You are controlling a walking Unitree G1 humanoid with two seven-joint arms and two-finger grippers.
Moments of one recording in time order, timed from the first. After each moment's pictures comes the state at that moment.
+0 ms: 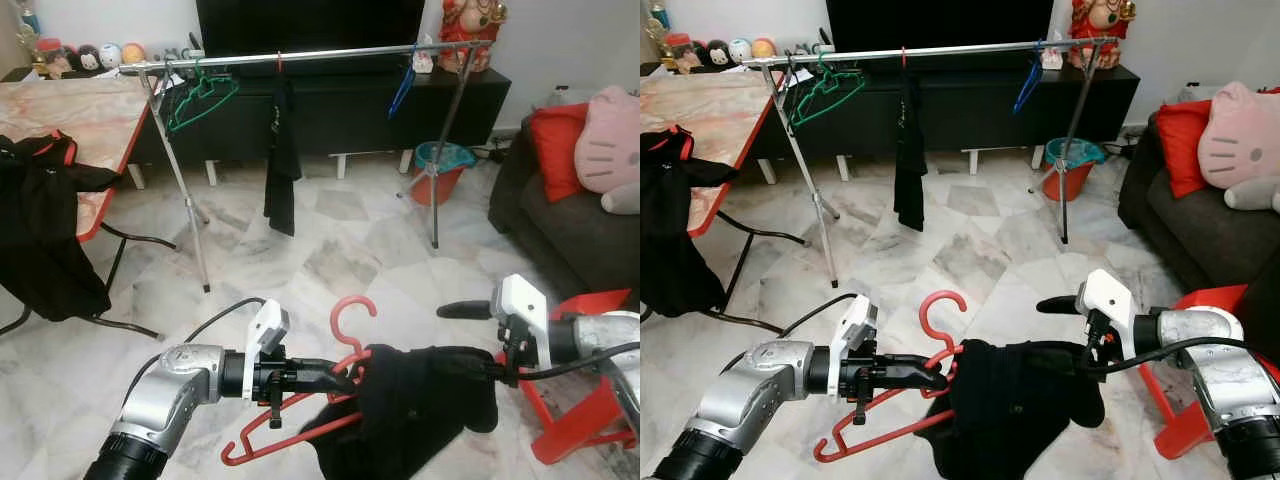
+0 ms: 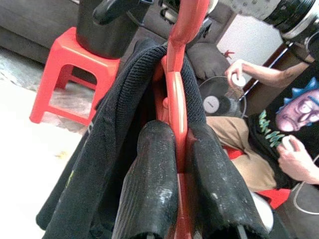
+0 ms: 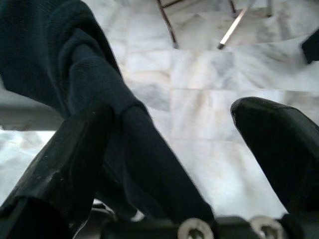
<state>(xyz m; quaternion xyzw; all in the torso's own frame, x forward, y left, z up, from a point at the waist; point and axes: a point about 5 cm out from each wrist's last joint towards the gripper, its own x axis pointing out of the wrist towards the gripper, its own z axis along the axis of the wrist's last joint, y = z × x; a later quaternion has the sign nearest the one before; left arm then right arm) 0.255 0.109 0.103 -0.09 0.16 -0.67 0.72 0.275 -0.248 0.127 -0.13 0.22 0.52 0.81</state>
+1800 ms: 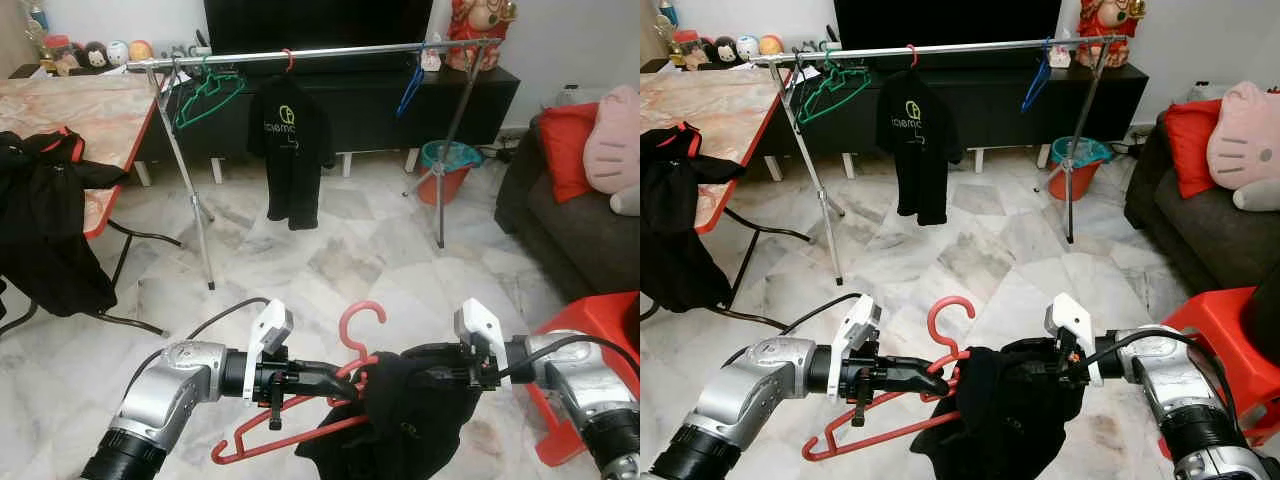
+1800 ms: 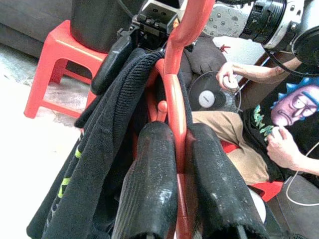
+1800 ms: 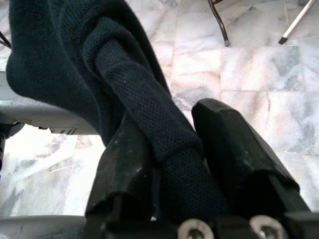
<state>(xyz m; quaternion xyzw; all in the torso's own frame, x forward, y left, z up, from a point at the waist) 0.255 0.102 0.110 -0.08 0.16 -0.69 0.71 0.280 -0.223 0.084 -0.06 0.25 0.58 0.77</state>
